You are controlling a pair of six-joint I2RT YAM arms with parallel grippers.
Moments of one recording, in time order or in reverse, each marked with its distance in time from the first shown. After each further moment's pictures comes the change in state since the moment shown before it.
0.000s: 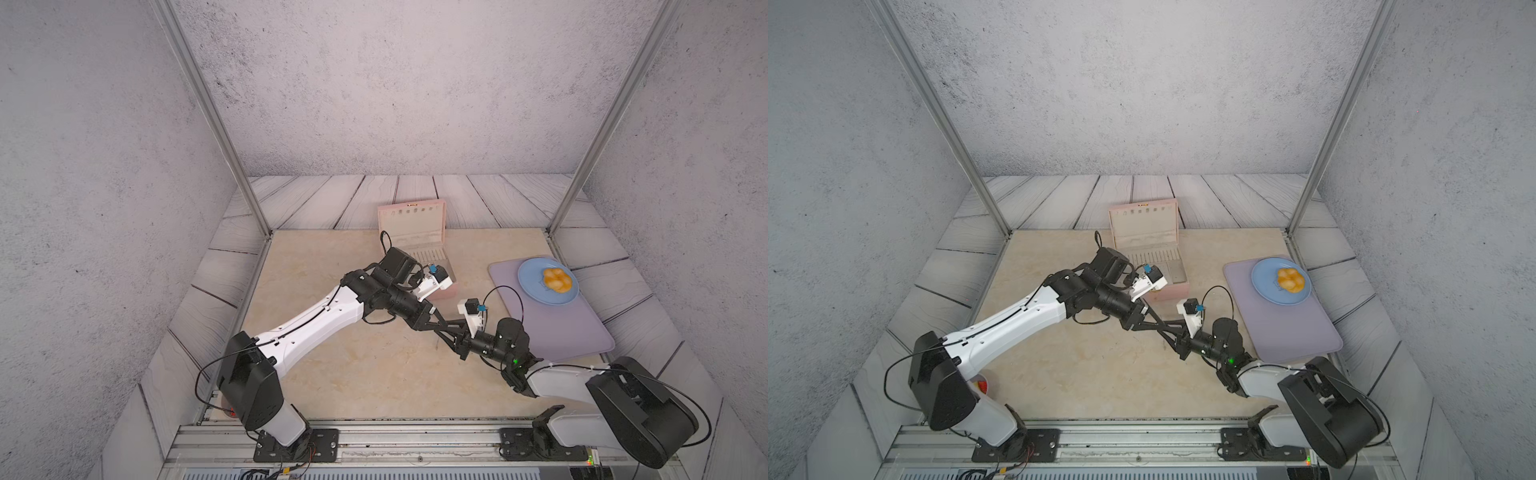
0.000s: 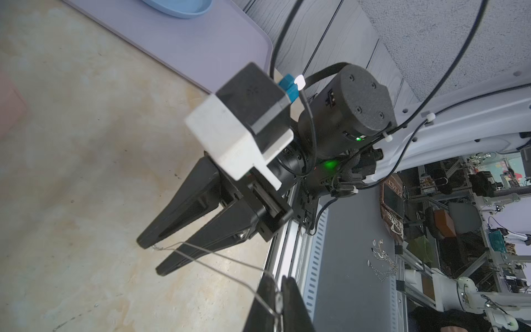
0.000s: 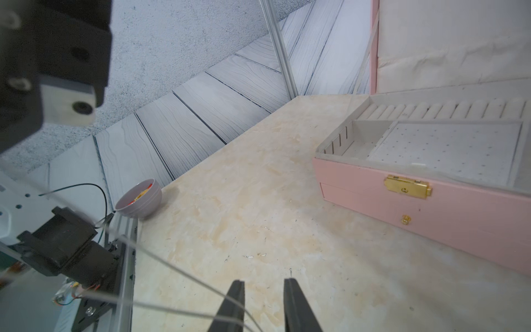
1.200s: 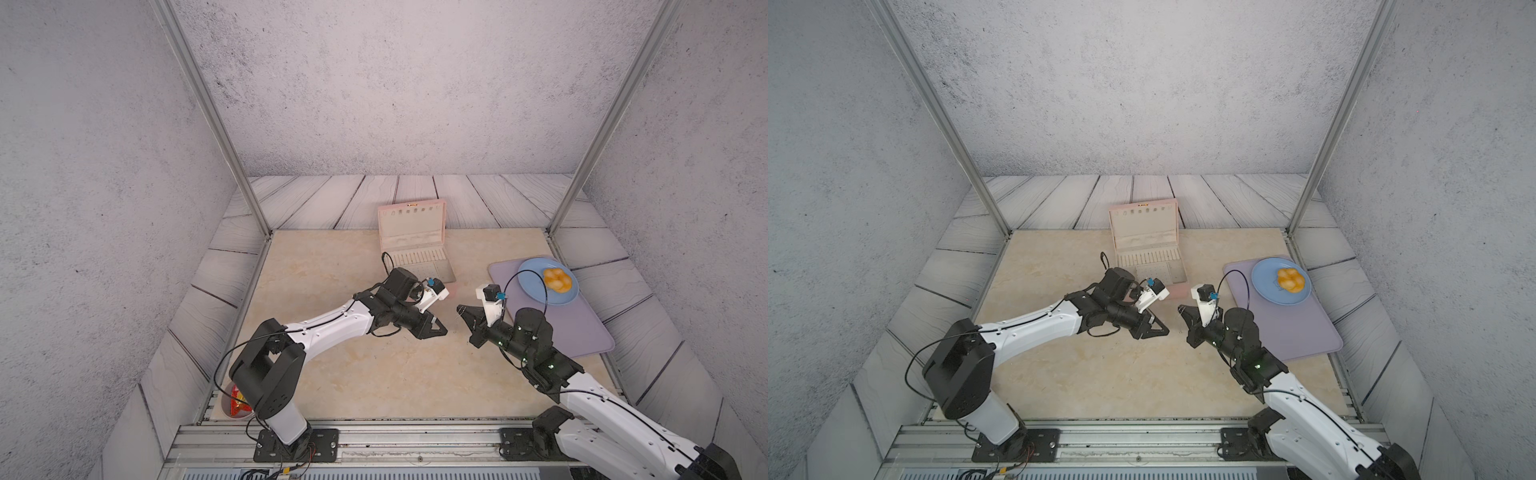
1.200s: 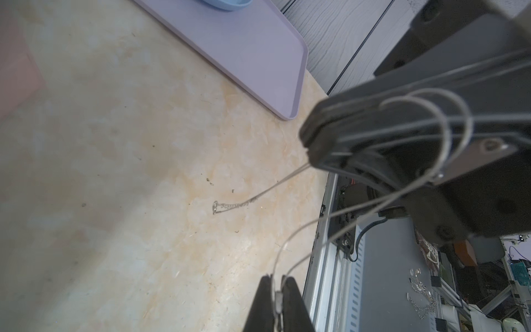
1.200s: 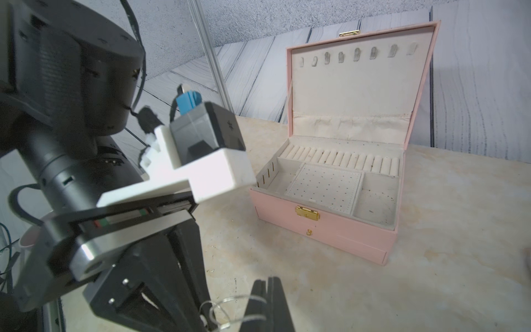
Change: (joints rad) left arm 0.001 0.101 -0.268 0.439 -0.054 -0.102; right arm 0.000 -0.481 0.206 -0.765 0.312 -0.146
